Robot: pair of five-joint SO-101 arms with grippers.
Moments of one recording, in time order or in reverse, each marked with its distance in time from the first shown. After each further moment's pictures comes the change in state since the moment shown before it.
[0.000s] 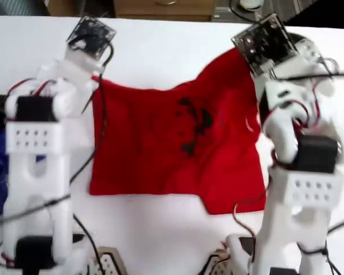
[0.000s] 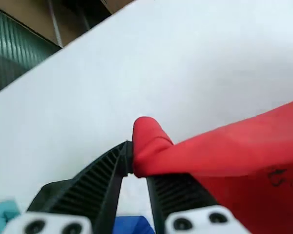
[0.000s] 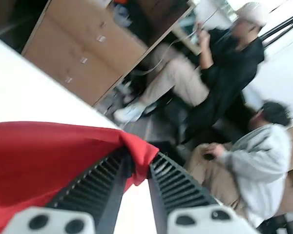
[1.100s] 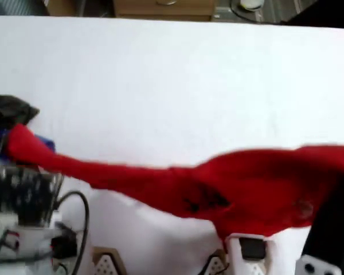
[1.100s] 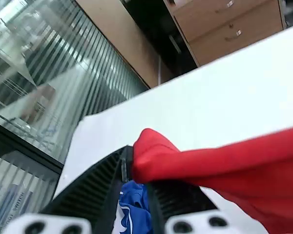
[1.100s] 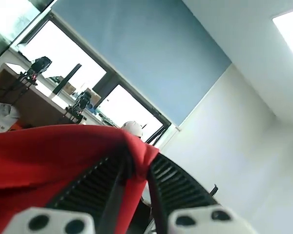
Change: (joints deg) left arm -13.5 -43.8 -14.9 32.8 -2.5; right arm 0.1 -23.3 -47.4 30.1 0.0
